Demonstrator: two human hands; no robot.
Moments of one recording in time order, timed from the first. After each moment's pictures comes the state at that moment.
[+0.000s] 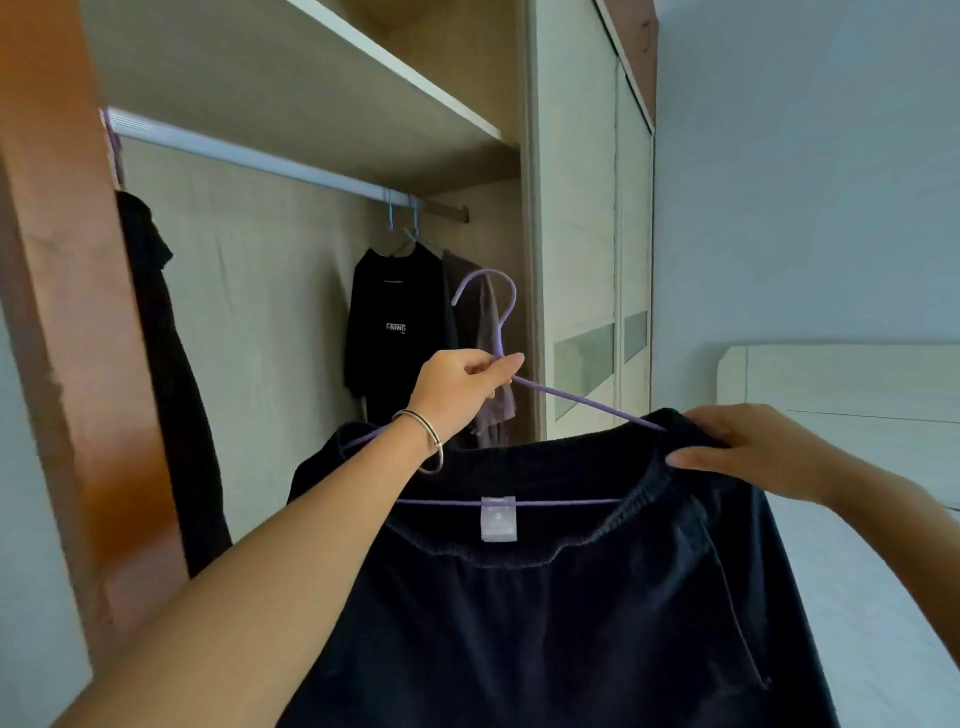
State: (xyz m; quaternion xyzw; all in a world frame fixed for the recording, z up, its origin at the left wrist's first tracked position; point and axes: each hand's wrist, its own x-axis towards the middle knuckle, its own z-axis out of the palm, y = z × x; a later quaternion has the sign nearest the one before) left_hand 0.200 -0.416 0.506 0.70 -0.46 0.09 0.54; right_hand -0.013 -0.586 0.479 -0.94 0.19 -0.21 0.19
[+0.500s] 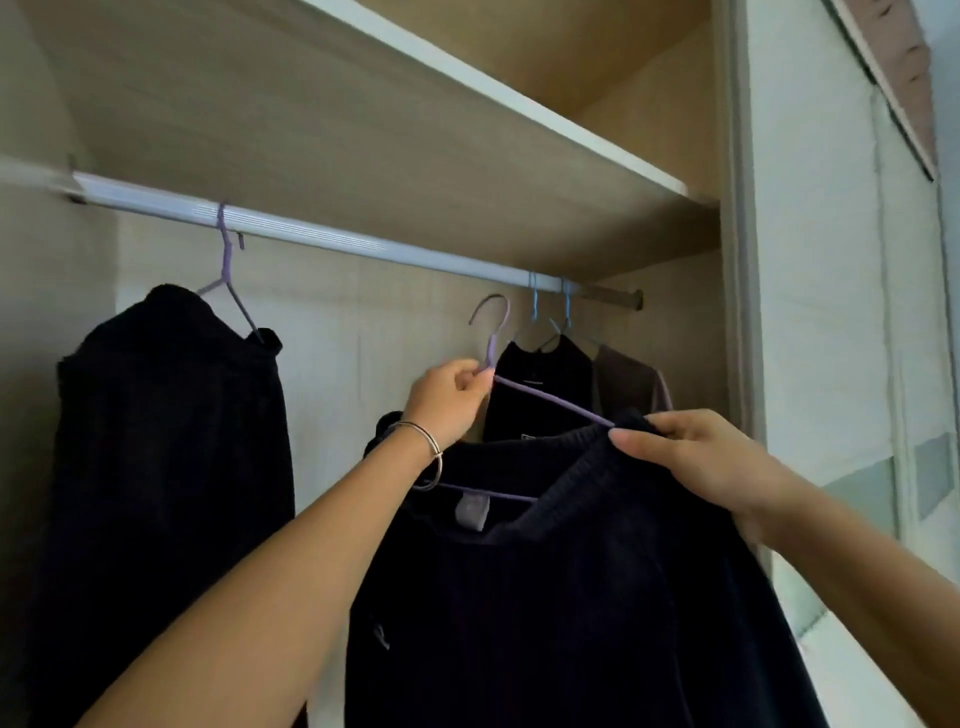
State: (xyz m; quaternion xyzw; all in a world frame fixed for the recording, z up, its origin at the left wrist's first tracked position) left_hand 0.417 -0.456 0.602 0.80 -0.26 0.29 0.46; right_hand 0.286 -0.637 0.576 -0.82 -0.04 -0.23 0.52
